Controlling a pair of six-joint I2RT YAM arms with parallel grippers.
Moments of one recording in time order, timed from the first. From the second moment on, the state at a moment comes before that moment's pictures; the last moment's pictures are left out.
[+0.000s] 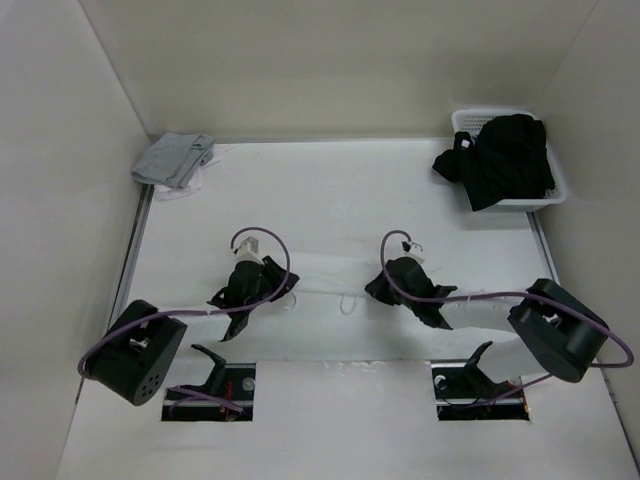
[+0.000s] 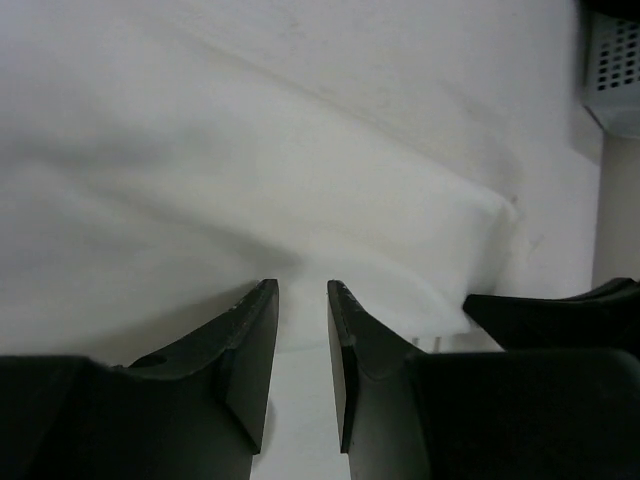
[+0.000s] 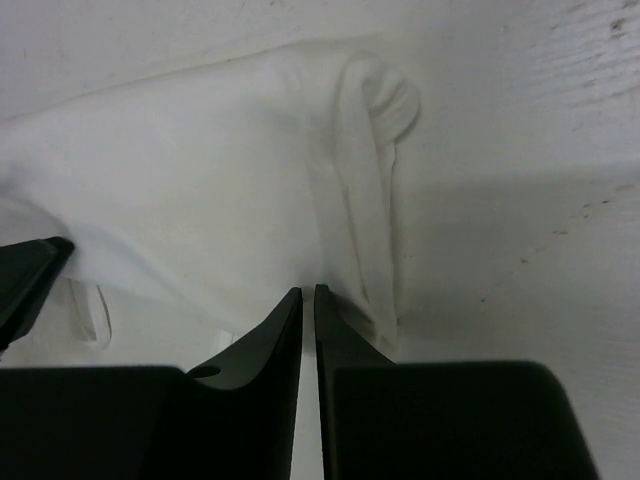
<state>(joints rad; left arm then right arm) -0.52 1.28 0.19 0.60 -0.01 -0.95 0.77 1.39 0.40 0.30 0.20 1.01</state>
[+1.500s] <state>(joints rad) -0.53 1.02 0.19 0.51 0.08 -0.95 0.63 0.97 0.28 0.15 0.14 1.05</state>
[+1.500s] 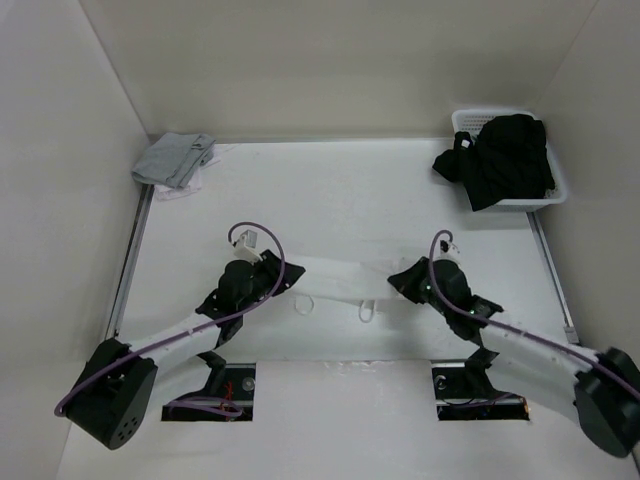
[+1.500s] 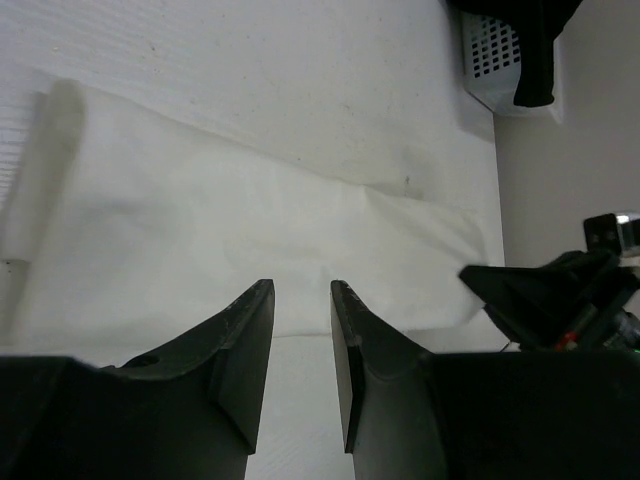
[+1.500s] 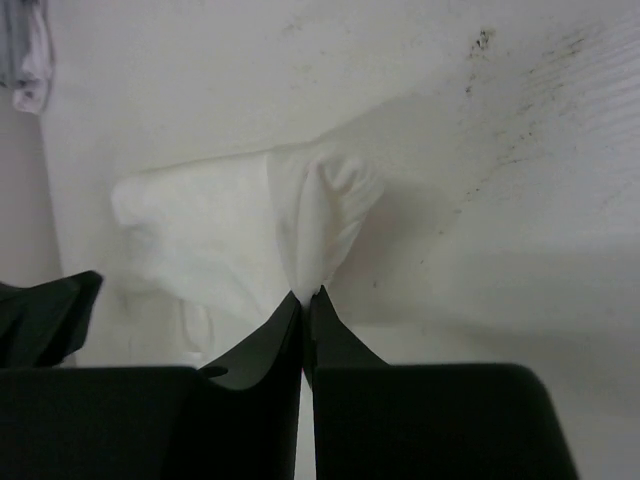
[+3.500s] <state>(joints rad) -0.53 0.71 0.26 0.23 -0.13 -0.81 0.92 1.15 0.48 0.17 0.30 0.83</state>
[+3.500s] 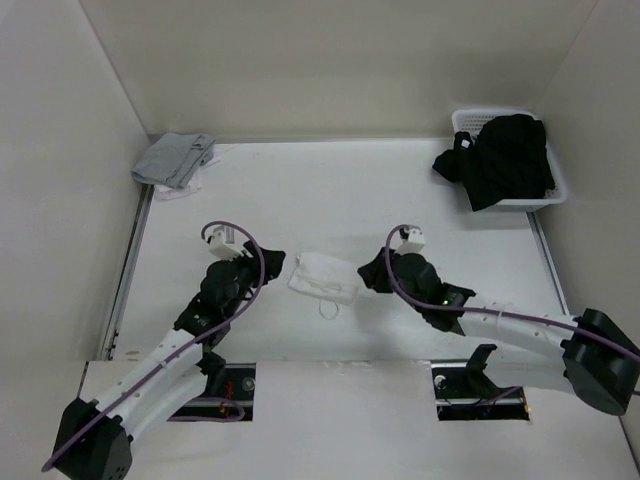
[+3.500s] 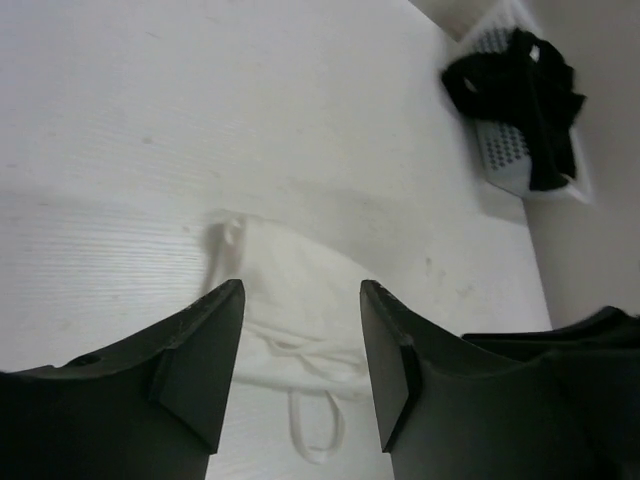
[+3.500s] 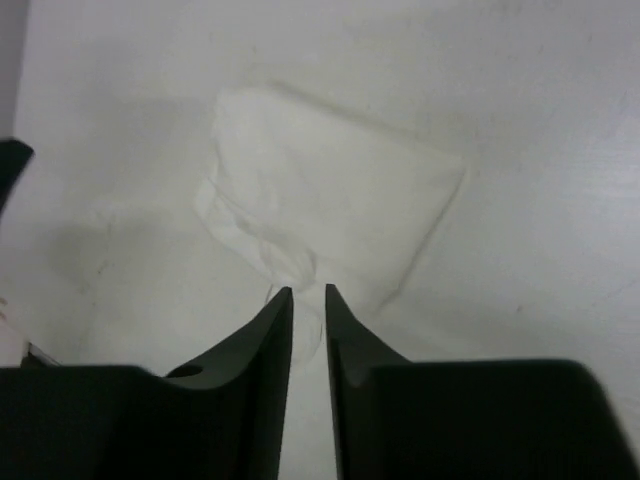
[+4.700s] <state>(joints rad) -0.25 0.86 0.28 0.00 -0.15 -0.79 0.38 1.14 0.35 0.51 0.23 0.76</state>
